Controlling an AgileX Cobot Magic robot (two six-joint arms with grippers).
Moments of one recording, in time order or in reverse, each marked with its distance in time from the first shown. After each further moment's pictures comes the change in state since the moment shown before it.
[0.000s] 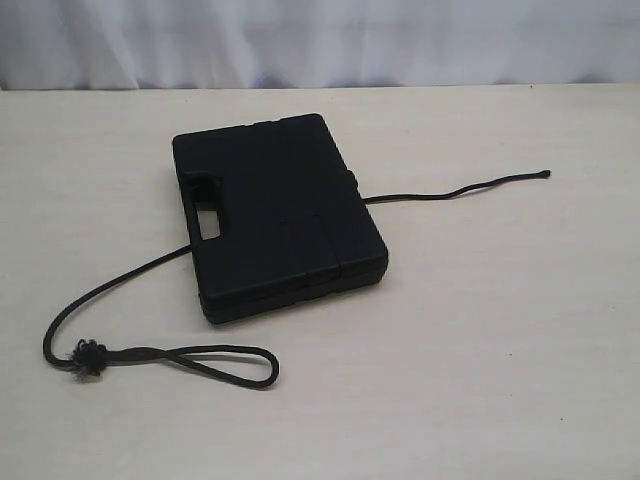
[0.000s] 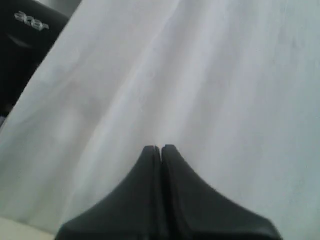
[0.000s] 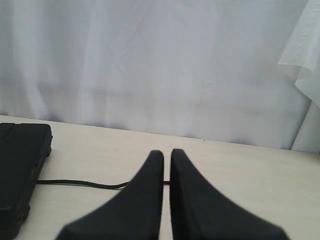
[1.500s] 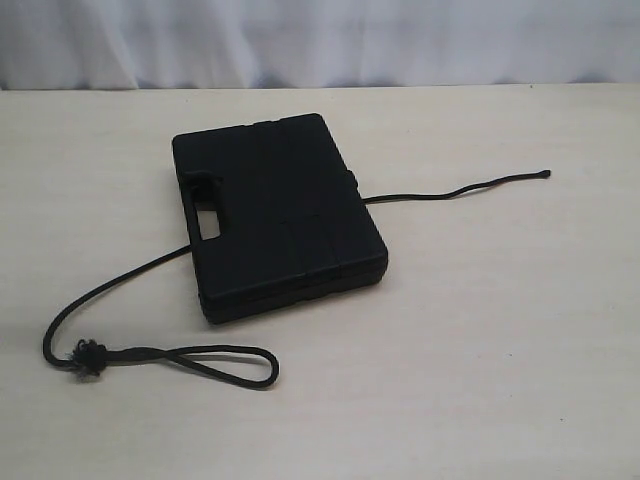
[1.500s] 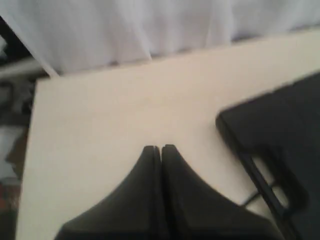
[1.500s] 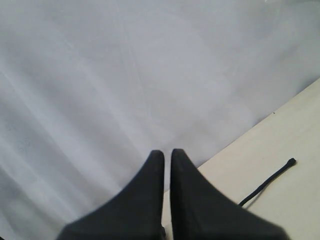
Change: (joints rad) left arm 0.000 1.269 -1.231 0.647 1.106 -0.100; right arm 0.000 0.000 0.000 0.587 -0.110 0.248
